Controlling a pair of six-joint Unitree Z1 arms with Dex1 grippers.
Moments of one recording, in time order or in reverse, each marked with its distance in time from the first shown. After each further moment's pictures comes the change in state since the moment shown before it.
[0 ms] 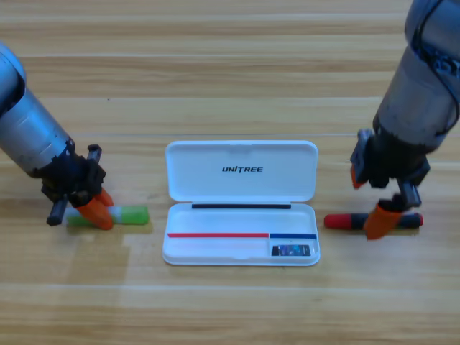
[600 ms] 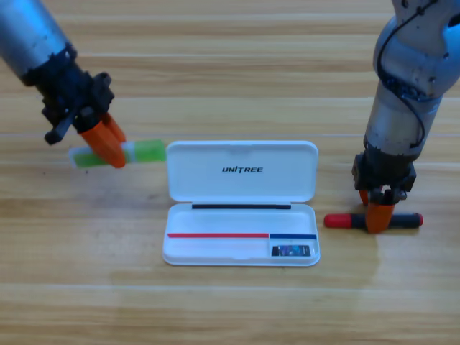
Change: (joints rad) arm 0 0.000 0.024 -0.552 0.648 -0.167 -0.002; arm 1 -0.122 0.226 -0.075 -0.024 -0.041 -0.075
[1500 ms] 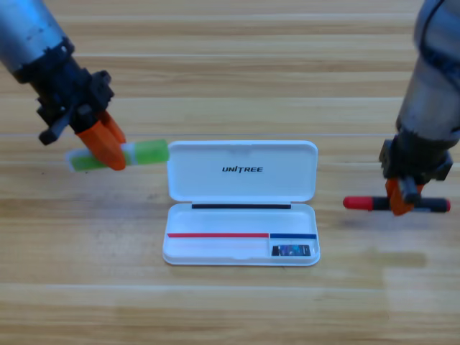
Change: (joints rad) arm 0 -0.029 -0.048 0.007 0.040 -0.022 -0.039; arm 1 0.002 -0.154 0.068 0.054 -0.001 -0.002
